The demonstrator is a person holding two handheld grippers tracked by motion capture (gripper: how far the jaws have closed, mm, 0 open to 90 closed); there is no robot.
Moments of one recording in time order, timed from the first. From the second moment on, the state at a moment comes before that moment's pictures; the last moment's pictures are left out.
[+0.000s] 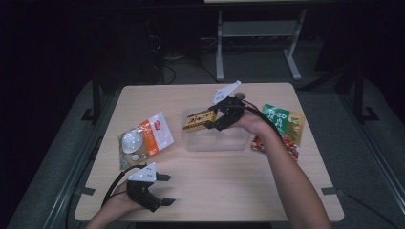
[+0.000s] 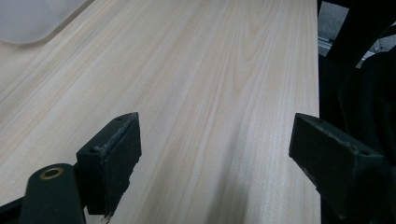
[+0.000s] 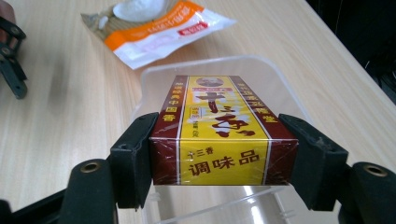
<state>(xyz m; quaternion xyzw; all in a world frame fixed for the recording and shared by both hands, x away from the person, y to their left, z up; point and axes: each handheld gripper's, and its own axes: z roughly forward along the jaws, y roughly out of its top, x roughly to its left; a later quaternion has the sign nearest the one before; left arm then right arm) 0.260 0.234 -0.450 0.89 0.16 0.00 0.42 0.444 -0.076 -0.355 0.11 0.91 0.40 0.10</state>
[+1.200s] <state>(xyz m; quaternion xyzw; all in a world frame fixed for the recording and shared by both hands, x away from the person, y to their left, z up) 0.258 0.231 -0.452 0.89 0.15 -0.01 0.42 0.452 -0.050 -0.346 0.09 0.90 0.41 0.10</state>
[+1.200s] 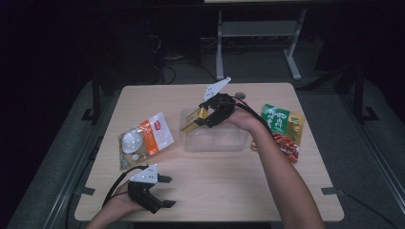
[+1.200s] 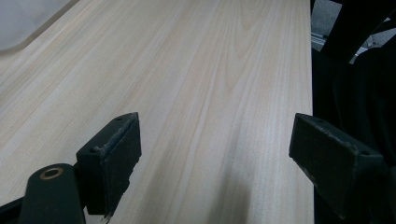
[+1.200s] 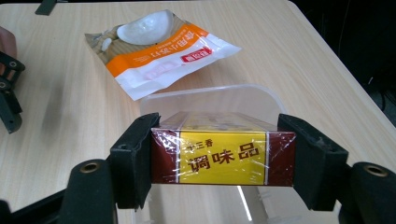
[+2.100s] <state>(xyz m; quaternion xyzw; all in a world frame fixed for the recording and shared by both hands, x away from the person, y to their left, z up) 0.258 0.230 -0.451 0.90 0.15 -0.01 0.42 0.461 -0.016 -0.337 0.07 0.91 0.40 0.09</state>
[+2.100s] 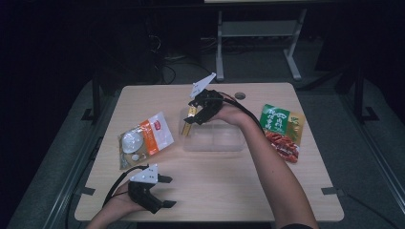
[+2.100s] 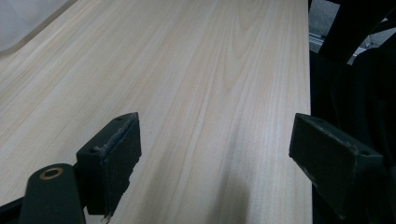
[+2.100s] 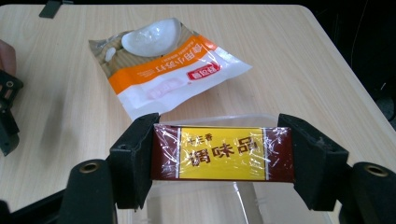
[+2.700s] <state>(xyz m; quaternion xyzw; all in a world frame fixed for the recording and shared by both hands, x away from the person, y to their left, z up) 0.259 0.230 -0.450 0.89 0.16 -0.01 0.43 0.469 0.004 -0.356 0.08 0.91 0.39 0.08</state>
